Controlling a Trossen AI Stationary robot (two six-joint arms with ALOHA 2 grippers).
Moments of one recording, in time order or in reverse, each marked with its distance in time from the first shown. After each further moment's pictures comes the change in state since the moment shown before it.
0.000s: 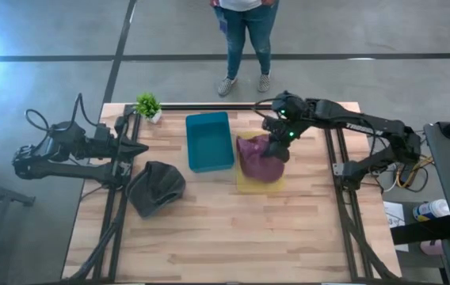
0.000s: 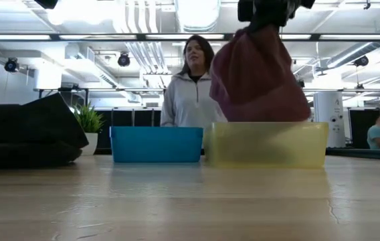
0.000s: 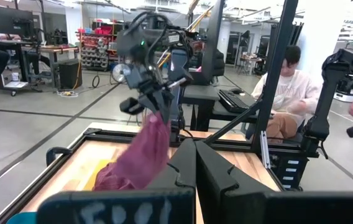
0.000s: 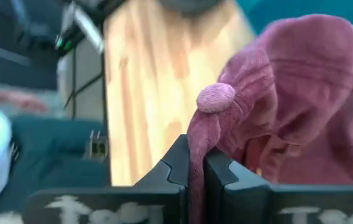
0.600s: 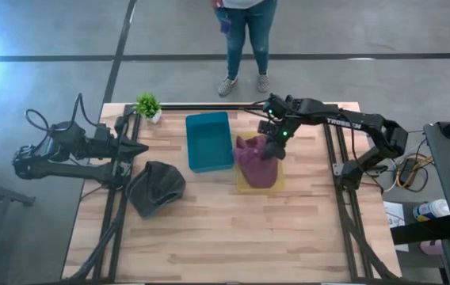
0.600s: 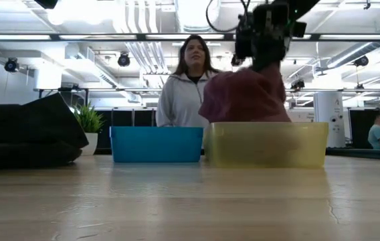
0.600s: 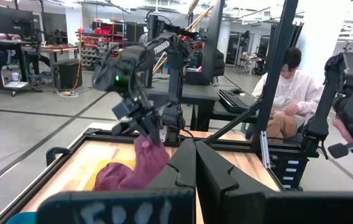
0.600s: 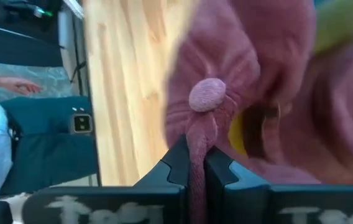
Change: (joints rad) left arm 0.000 0.000 0.000 0.000 0.000 0.000; right arm -0.106 0.145 -0.078 -0.043 -0.112 -0.176
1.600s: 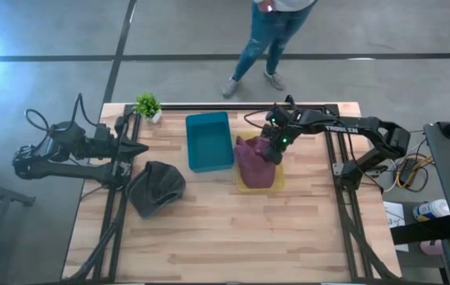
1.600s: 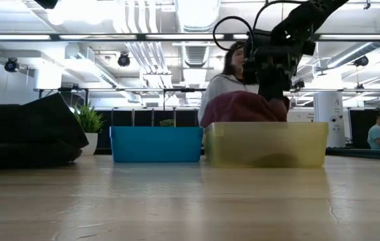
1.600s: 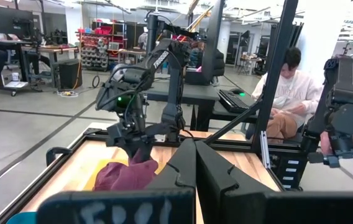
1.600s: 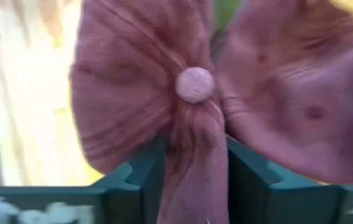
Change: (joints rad) left arm 0.000 0.000 0.000 0.000 0.000 0.000; right arm -0.028 -0.027 -0.244 0.257 0.256 0.045
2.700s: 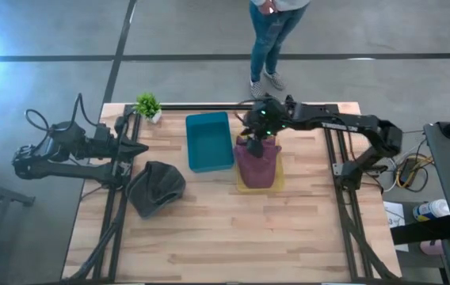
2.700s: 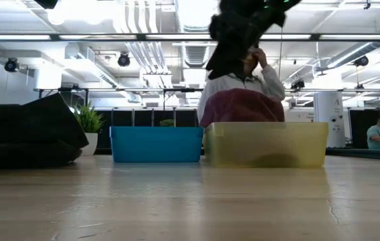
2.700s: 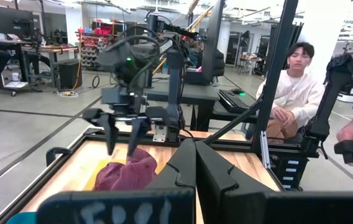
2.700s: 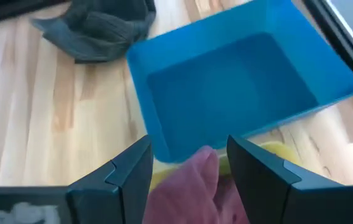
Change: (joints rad) left arm 0.000 0.000 0.000 0.000 0.000 0.000; right arm 0.139 0.083 0.333 0.090 0.231 -0.123
